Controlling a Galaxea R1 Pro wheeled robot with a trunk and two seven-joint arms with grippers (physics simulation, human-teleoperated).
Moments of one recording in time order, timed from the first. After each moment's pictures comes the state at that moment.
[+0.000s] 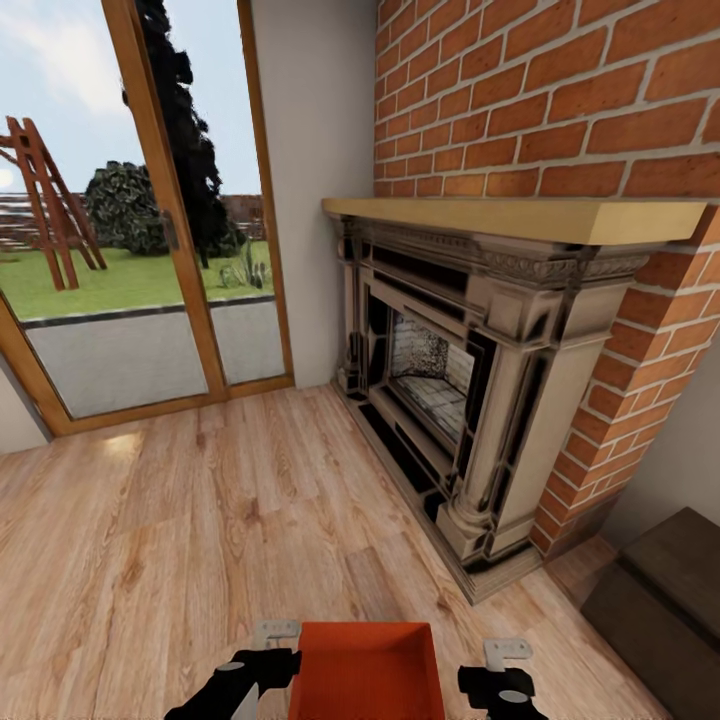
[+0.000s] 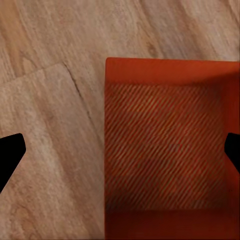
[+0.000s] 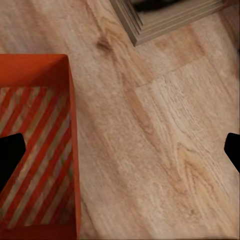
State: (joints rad) left arm -0.47 -0.10 0.03 -0.32 -0.01 0.12 0.02; right arm -0.45 -0.02 0.57 -0.29 -0.54 -0.01 -0.31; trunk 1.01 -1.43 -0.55
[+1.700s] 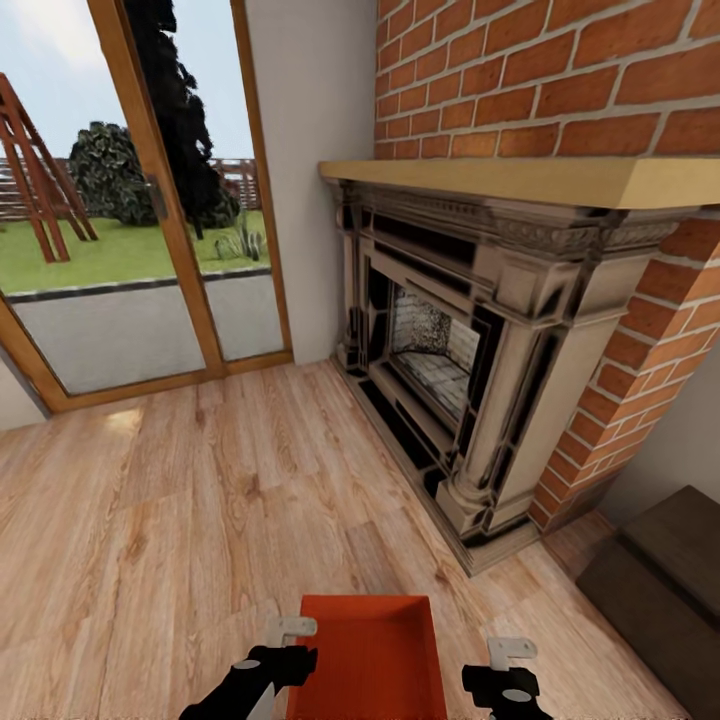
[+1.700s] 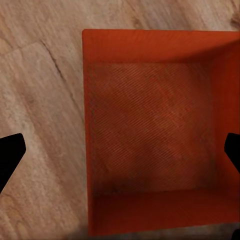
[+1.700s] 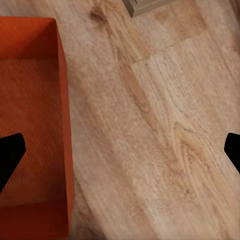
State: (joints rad) left arm -0.47 -0.14 -0.01 -0.33 -0.01 0.11 0.03; right arm -0.45 -0.03 0.57 -0.29 -0.54 -0.01 -0.31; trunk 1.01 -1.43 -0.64
